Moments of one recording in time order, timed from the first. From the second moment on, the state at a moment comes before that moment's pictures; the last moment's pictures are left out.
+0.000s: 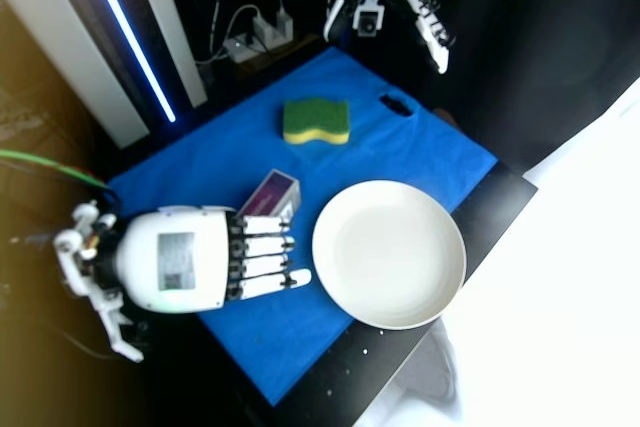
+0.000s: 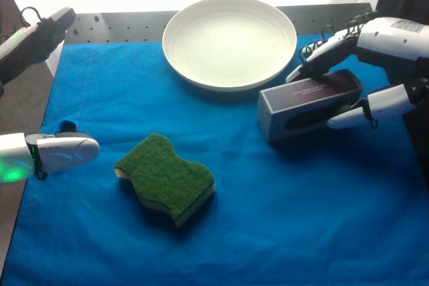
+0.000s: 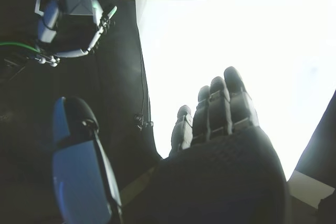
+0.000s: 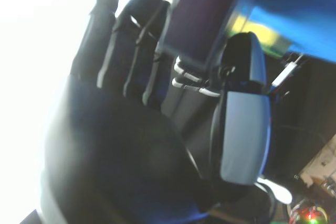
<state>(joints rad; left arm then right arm) 1.24 -0.85 0.96 -0.33 -1.33 0.68 -0.79 -1.24 1.67 -0.58 0.86 0.06</state>
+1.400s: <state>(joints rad) 1.20 -0.92 1.01 -0.31 -1.36 0.63 -0.38 -1.56 2.04 -0.83 0.62 0.14</state>
